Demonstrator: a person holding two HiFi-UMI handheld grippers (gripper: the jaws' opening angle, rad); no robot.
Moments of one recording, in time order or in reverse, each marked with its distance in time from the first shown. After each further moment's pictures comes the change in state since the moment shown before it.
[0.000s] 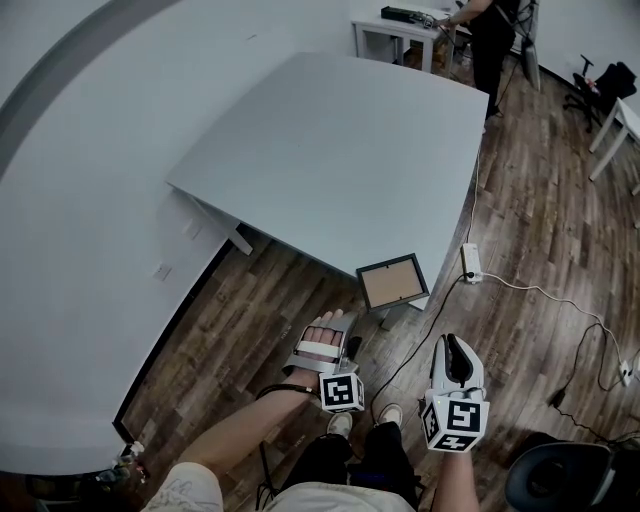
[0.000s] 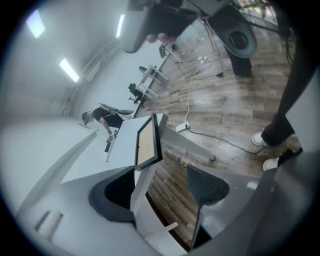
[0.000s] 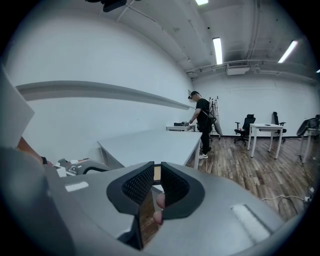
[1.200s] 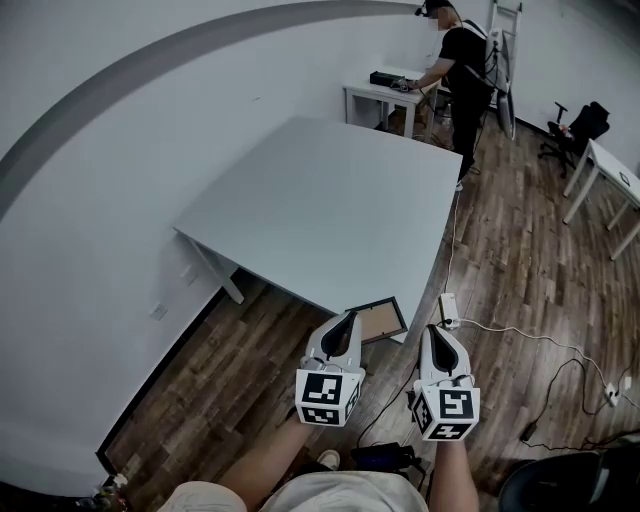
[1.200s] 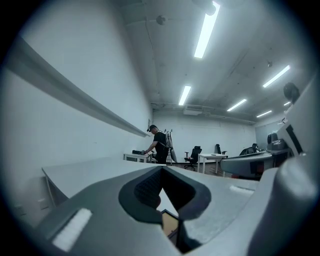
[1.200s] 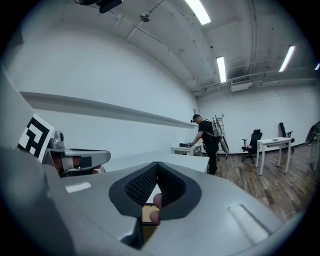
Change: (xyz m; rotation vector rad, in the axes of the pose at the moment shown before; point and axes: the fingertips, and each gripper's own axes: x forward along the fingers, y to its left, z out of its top) left arm -0.143 0.212 0.051 -1.248 -0.629 0.273; right arm -0.014 0.019 0.126 -0.042 -0.211 0.054
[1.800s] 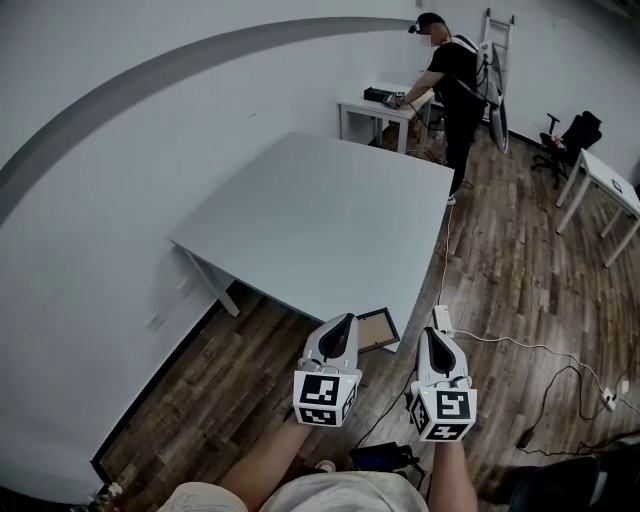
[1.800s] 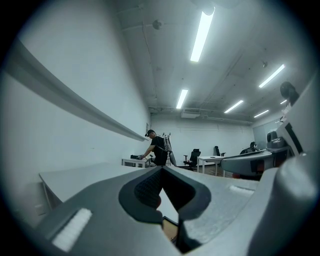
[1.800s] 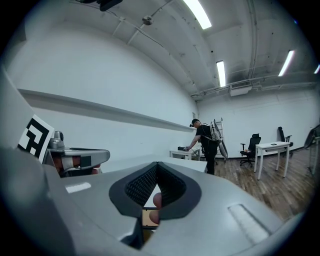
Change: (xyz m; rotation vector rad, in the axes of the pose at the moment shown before) left arm 0.006 -0.008 0.017 0.023 -0.048 -0.017; right arm -0.004 -0.011 0.016 -0.020 -0.033 -0.017
